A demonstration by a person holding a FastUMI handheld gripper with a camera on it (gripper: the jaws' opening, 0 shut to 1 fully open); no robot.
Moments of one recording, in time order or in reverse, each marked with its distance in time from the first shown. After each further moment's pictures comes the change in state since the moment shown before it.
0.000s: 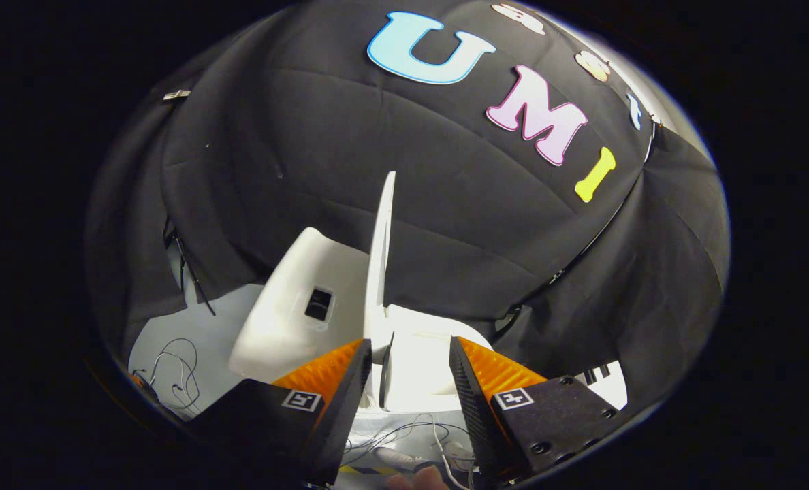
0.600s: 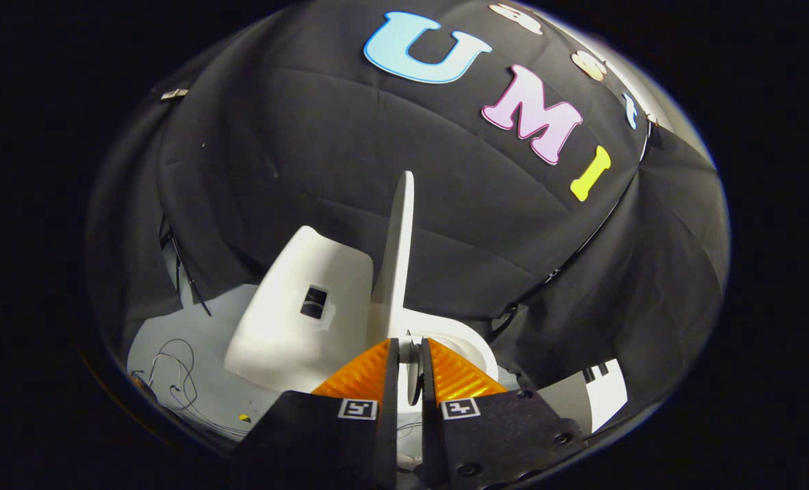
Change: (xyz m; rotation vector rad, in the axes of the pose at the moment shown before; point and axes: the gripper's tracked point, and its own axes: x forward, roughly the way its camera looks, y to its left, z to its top) arm -0.001 -0.008 -0.004 -0.011 0.003 -0.068
